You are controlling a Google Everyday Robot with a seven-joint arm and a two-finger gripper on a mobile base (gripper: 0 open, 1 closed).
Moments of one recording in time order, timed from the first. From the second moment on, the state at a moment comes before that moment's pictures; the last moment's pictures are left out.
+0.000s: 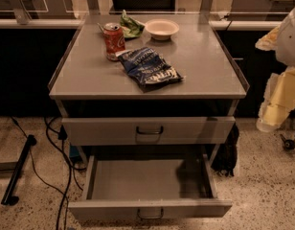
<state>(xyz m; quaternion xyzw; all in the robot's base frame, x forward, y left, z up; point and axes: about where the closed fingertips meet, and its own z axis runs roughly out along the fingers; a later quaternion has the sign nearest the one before) 0.438 -0.217 0.976 -0.60 0.78 -0.03 0.16</state>
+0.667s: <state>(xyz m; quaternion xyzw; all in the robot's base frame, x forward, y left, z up) 0.438 -0.217 0.976 -0.60 0.78 -0.03 0.16</state>
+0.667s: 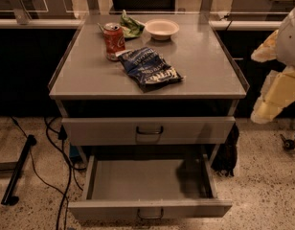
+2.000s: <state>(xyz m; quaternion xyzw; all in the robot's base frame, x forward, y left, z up) 0.399 -0.187 0.814 -0.52 0.83 0.07 0.19</state>
